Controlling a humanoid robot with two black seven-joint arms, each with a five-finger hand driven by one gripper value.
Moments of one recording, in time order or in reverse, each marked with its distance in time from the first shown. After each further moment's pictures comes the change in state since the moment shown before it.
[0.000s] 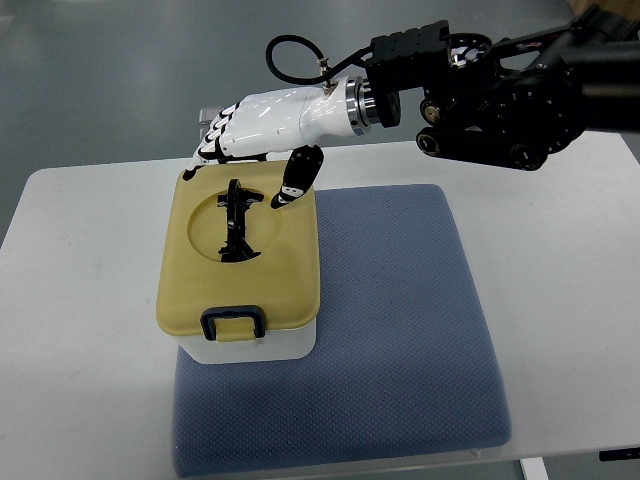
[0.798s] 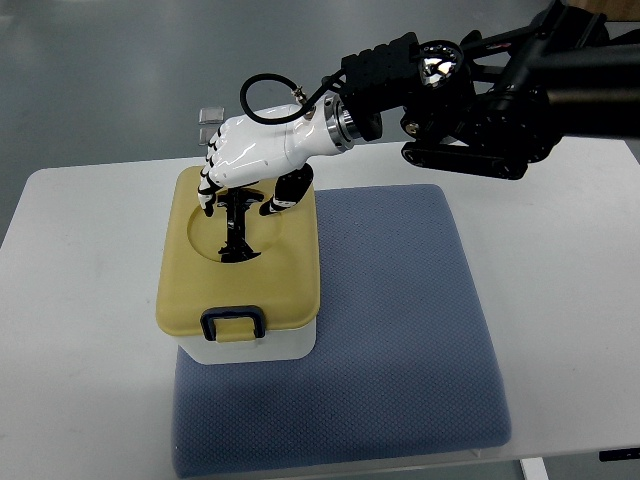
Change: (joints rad) left arm 0.000 0.000 0.000 0.000 0.000 0.000 0.000; right arm 0.006 0.046 -0.030 -0.030 -0.165 -0.075 0.000
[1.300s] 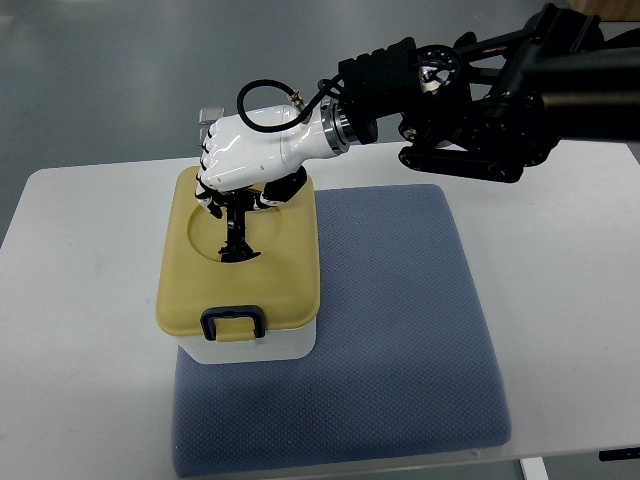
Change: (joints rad) left arm 0.000 0.000 0.000 0.000 0.000 0.000 0.000; right arm -0.005 0.017 0.000 0.003 -0.029 -0.084 0.000
